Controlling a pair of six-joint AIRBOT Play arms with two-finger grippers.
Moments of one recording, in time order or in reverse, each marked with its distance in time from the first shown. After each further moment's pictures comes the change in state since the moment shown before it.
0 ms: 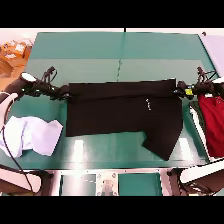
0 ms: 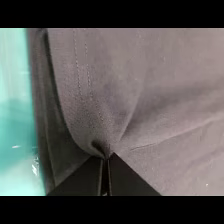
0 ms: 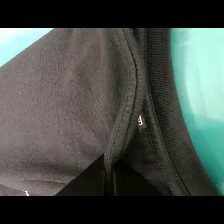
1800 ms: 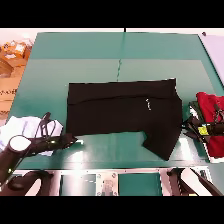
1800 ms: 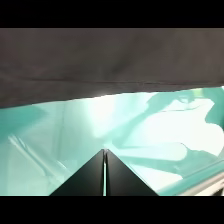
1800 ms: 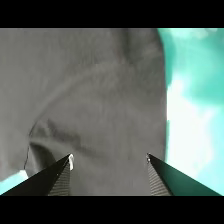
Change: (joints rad) left arm -0.174 1.041 -1.036 -0.106 0.139 -0.251; right arm -0.241 0.773 -0.728 -0.268 0.224 0.293
